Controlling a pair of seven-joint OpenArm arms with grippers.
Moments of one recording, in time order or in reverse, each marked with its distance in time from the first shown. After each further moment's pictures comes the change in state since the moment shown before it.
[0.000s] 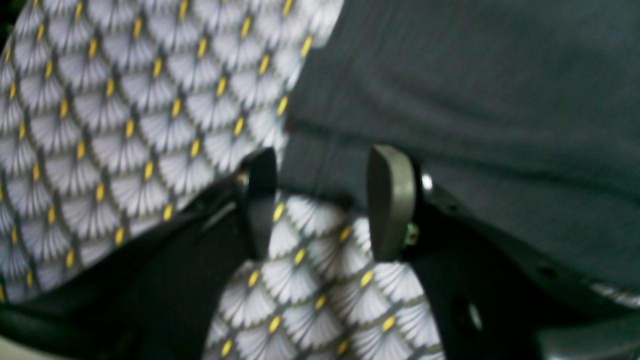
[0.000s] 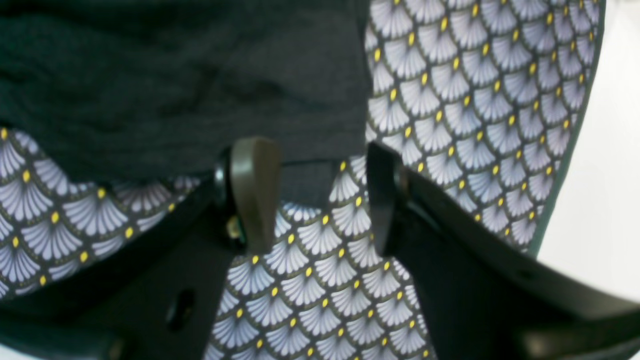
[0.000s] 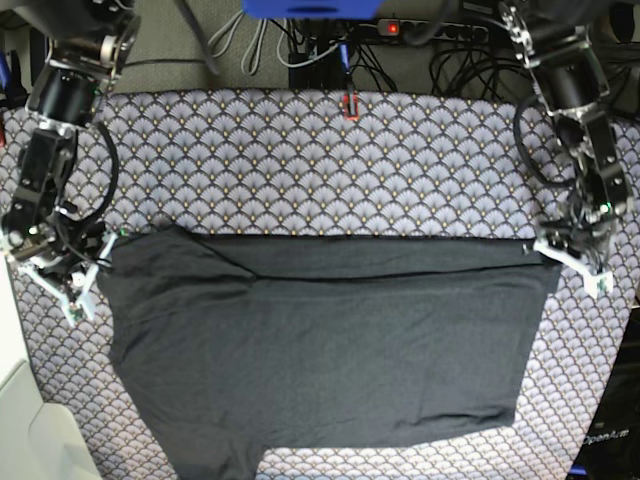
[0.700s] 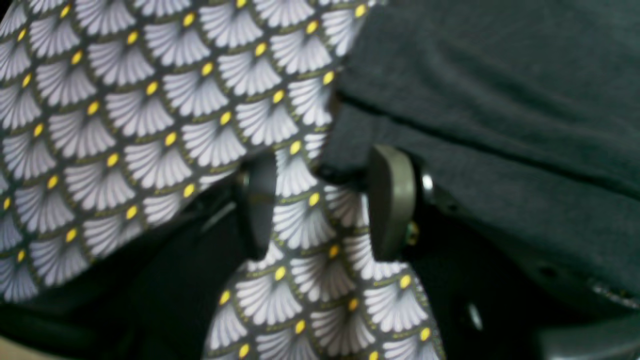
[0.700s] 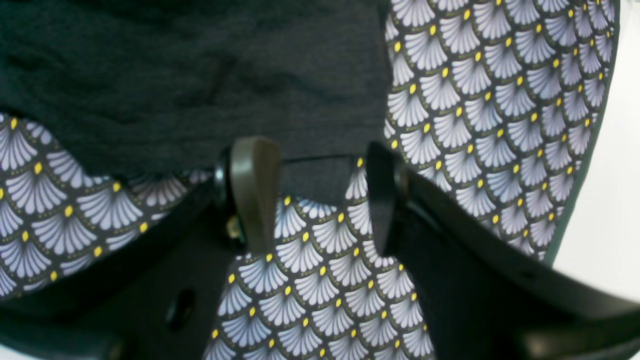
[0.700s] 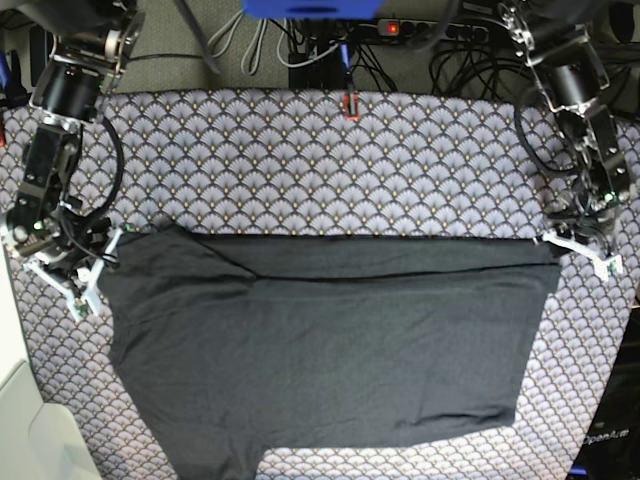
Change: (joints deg) left arm -0.2 0.2 -4.2 -5.2 0.0 -0.2 -3.9; right arm -0.8 -0.4 -0.1 0.3 0.3 0.0 0.2
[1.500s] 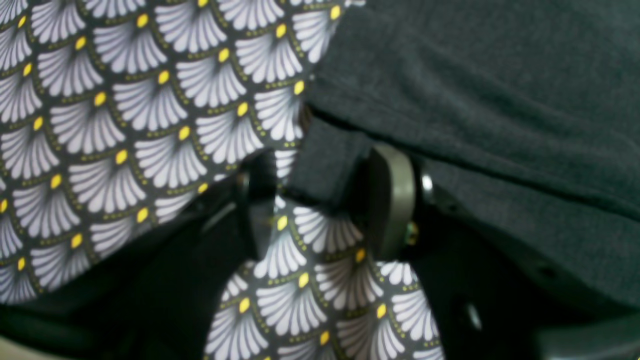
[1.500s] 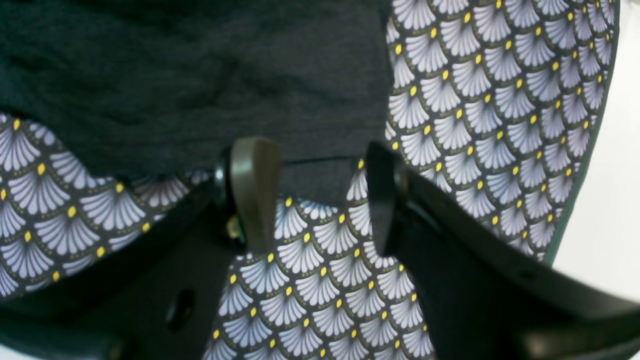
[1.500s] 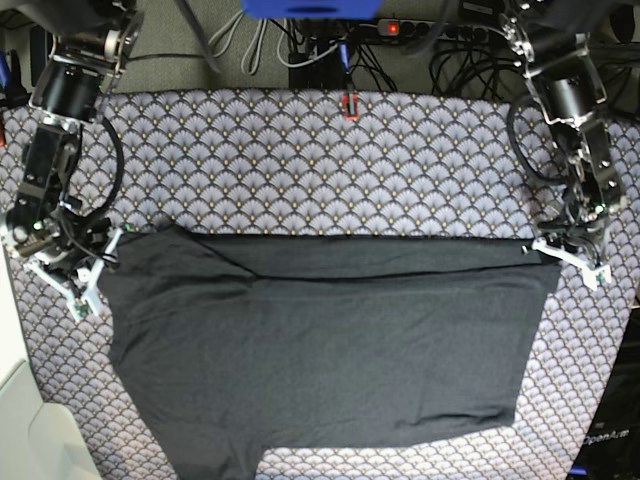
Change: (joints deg) left arm -3.0 0.0 2.7 -4.9 0.0 0.2 -2.1; right arm 0.0 0.2 -0.1 0.0 0.1 0.0 0.0
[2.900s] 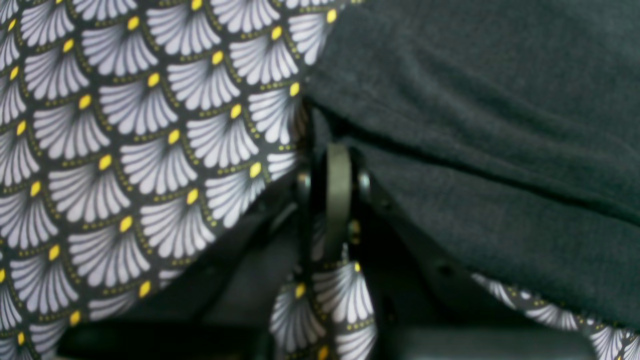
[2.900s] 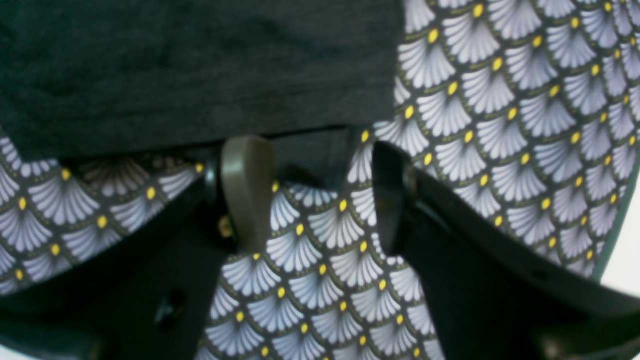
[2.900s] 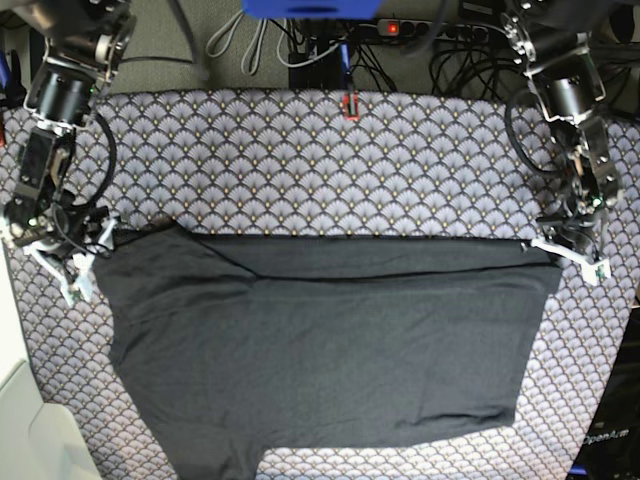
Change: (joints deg) left arm 0.3 -0.3 0.0 -4.1 -0.9 -0.9 -6.0; right arm 0.5 1.9 2.1 -9.3 -0.1 0.0 3.5
